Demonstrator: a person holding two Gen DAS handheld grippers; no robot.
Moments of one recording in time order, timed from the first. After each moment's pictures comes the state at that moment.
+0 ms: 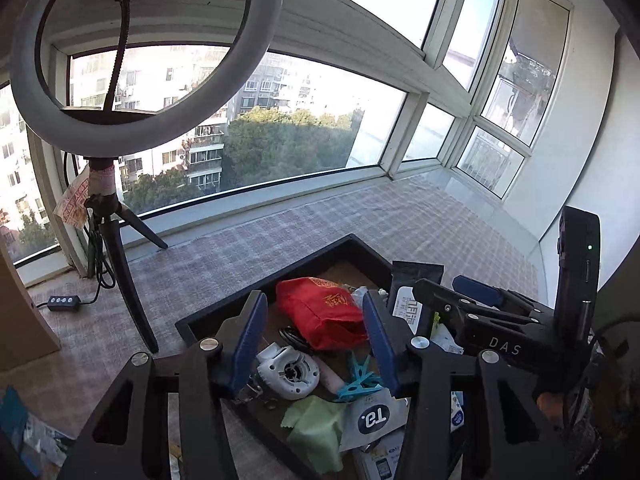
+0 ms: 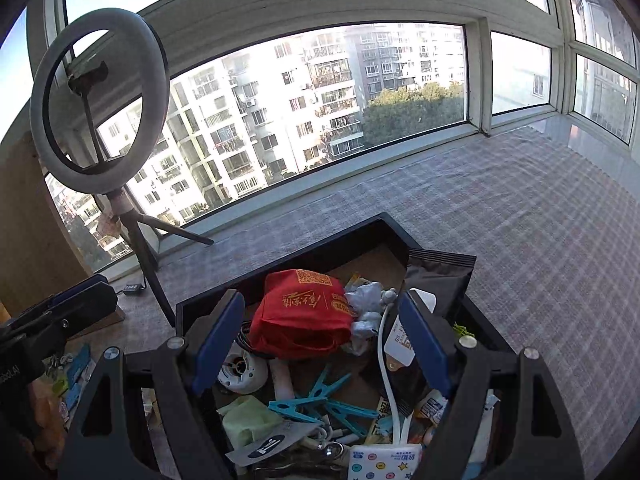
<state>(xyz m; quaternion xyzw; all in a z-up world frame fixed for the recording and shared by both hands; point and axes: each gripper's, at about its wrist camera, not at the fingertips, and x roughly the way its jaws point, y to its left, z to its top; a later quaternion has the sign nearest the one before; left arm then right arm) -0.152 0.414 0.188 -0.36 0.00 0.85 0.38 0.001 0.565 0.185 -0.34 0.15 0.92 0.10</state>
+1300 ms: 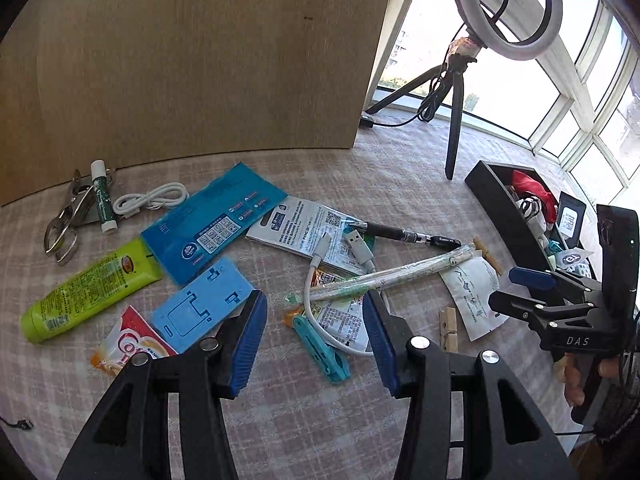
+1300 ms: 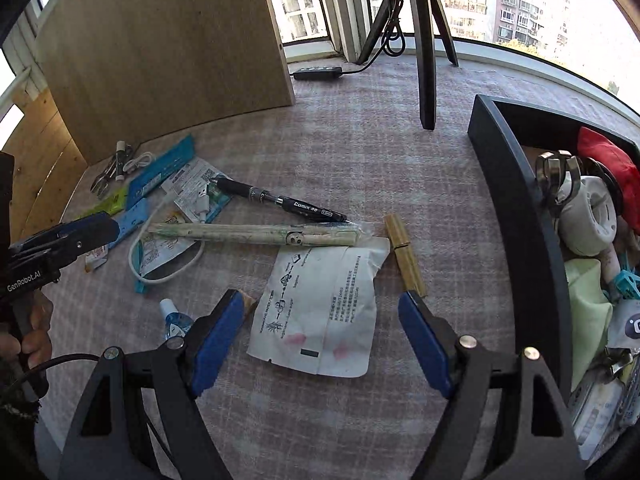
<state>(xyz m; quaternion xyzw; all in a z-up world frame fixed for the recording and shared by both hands) -0.151 0.093 0.047 -0.49 -0.03 0.85 0.20 -0.025 0.281 0.072 -0.52 0.04 0.85 -0.12</state>
